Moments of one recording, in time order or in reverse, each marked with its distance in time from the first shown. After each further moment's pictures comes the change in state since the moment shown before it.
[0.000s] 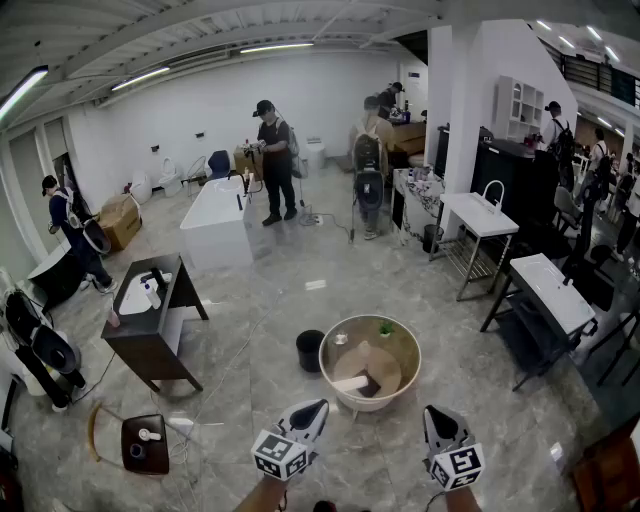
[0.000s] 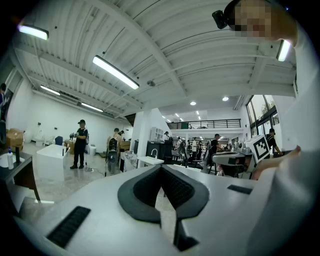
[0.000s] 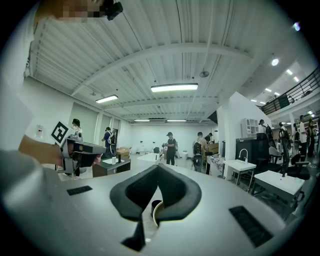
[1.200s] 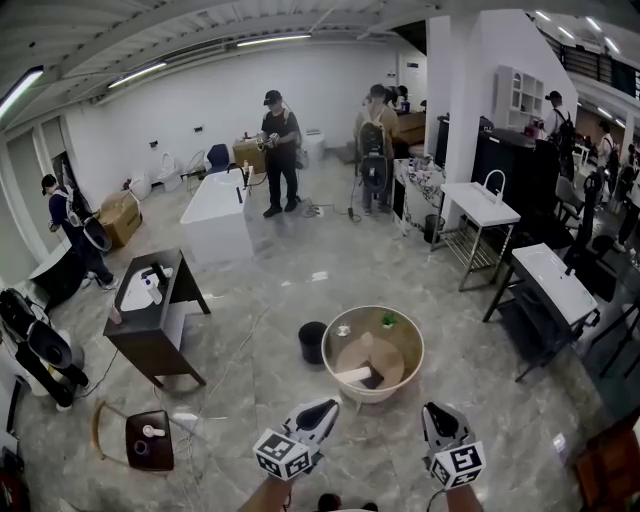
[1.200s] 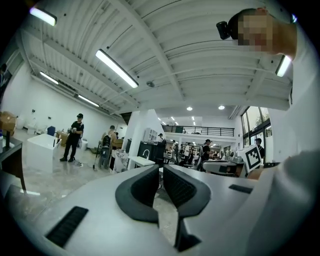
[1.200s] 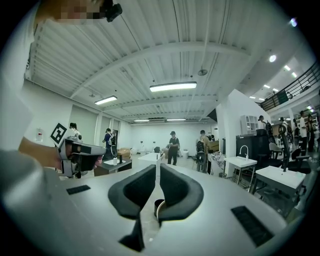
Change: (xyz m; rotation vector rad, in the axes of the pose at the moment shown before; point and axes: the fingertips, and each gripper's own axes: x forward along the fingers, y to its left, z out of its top) left arm -0.005 -0.016 -0.001 -0.080 -0.024 -0.095; right arm 0.000 0.013 -0.004 0.034 0.001 0.000
